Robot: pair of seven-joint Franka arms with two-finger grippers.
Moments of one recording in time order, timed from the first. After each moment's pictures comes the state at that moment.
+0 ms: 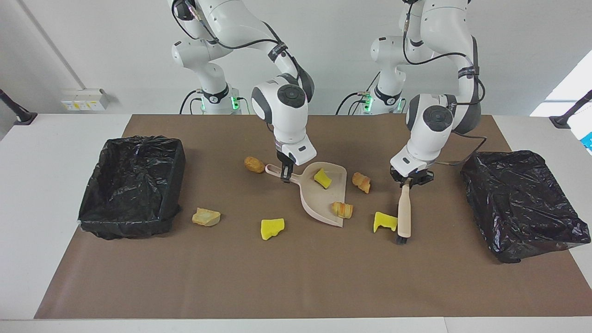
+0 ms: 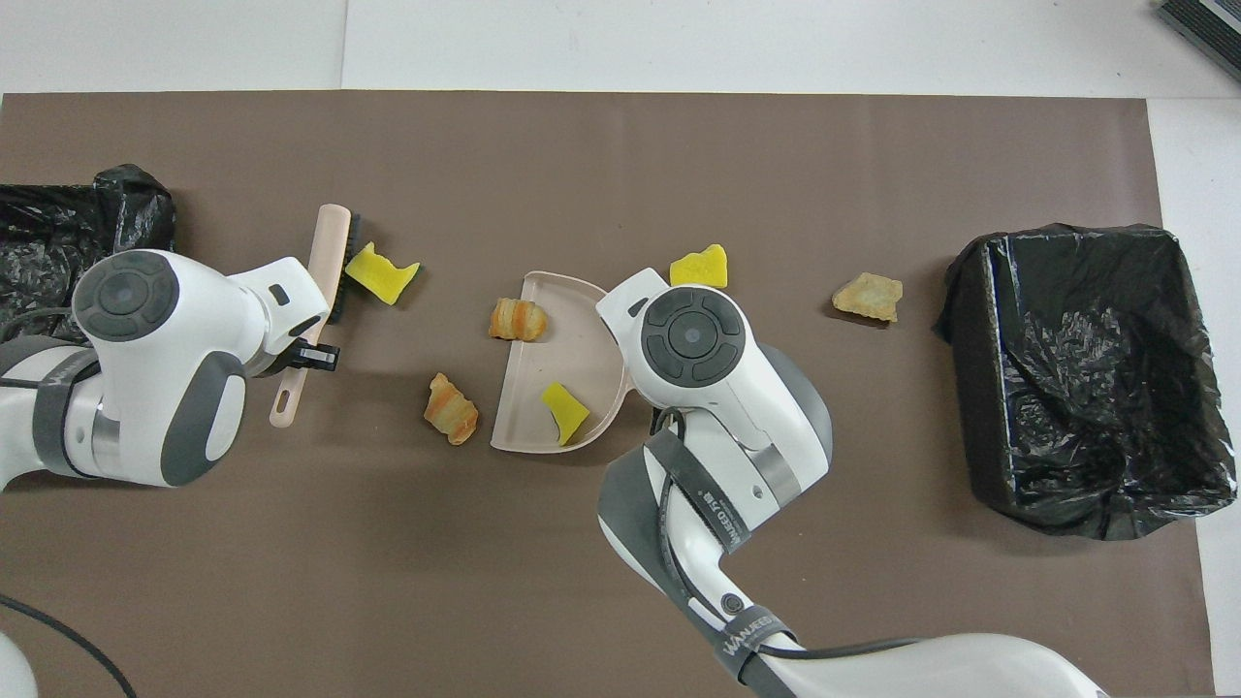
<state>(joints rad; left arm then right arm) -0.11 0.16 -0.16 -2.09 0.14 2.14 0.02 0.54 0.32 0.03 -1.80 -0.07 2.12 -0.79</state>
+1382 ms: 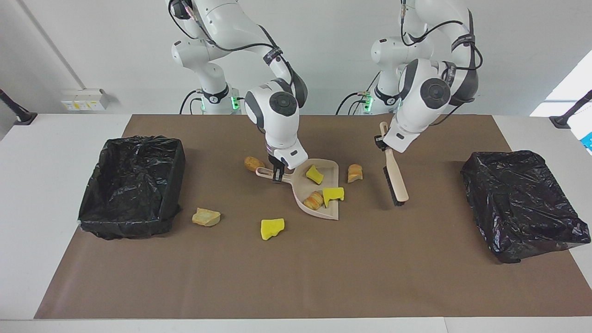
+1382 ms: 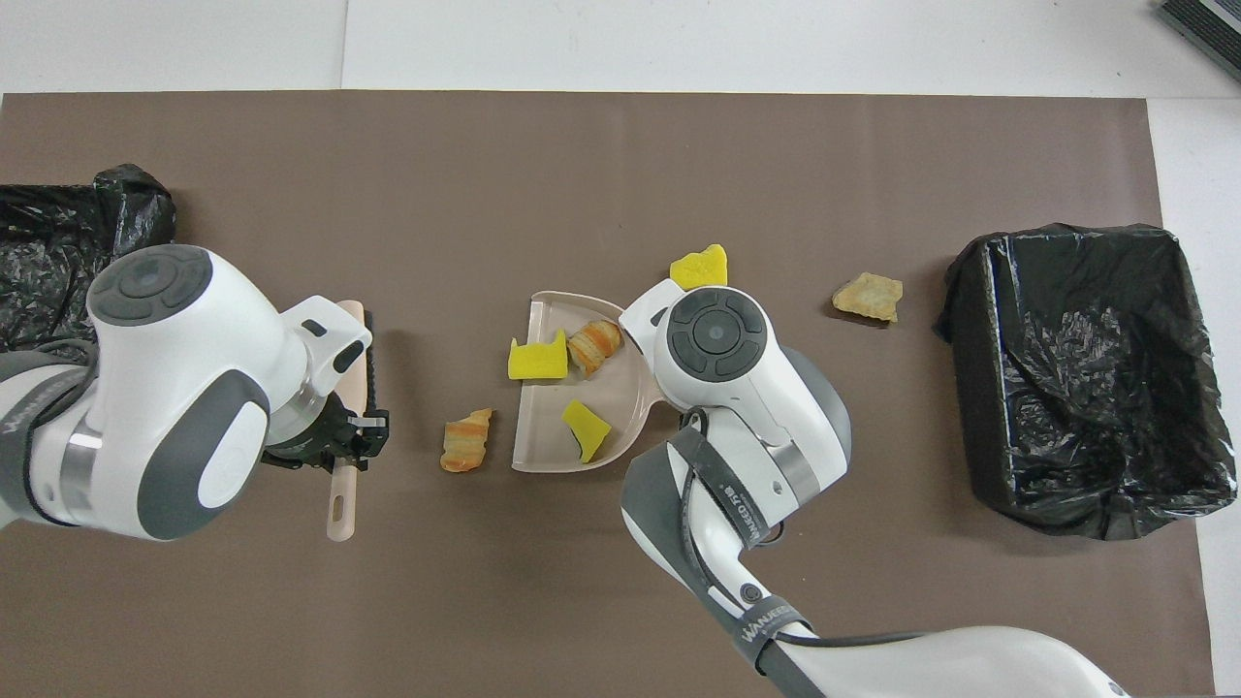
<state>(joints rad) 0.05 -0.04 -0.33 -2.08 -0.12 1.71 -0.40 0.51 0.31 0.02 -1.86 -0.07 2.11 -0.87</state>
